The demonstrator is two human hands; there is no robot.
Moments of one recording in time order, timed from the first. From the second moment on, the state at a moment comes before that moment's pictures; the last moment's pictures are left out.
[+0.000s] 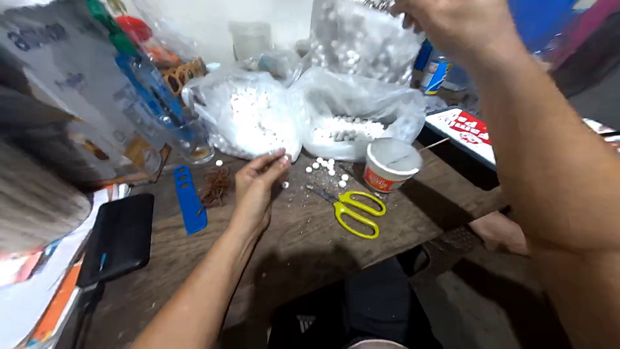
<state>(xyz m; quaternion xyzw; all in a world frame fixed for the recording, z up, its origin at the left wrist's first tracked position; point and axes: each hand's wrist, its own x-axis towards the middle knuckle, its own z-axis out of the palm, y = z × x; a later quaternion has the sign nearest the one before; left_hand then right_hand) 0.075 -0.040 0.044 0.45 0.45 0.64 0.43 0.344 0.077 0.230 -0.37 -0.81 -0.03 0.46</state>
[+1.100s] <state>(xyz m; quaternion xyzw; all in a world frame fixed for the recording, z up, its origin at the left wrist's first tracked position) 0.057 -0.021 0.044 0.45 0.50 0.68 0.30 0.305 0.024 0.132 -0.34 -0.88 0.08 0.33</state>
